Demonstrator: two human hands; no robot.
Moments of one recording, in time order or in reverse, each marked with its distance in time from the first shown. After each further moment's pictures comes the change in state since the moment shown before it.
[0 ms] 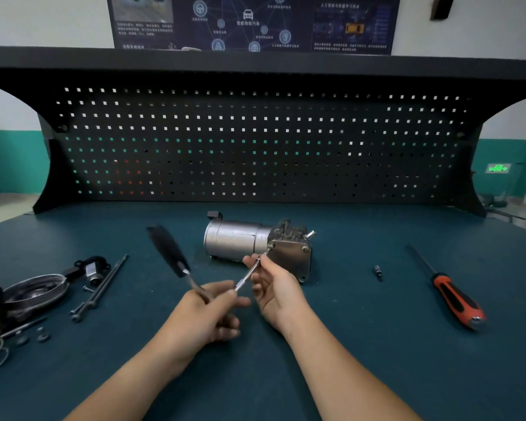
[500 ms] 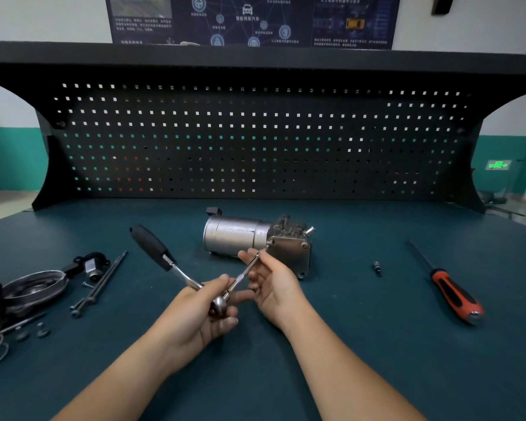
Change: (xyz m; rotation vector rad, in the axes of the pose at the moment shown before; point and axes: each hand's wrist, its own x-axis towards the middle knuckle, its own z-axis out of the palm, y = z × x) left_hand 0.003 0.004 0.003 -0.311 -0.018 -0.132; right_hand 0.000 0.001 0.001 -0.032 -0.049 0.030
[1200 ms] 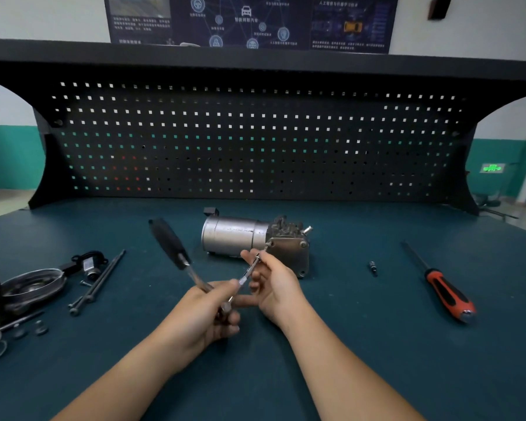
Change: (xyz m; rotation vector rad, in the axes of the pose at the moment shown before) left_hand -0.001 -0.007 0.001 0.165 -0.064 0.043; right_hand 0.001 0.000 -0.003 0.003 0.061 -0.026
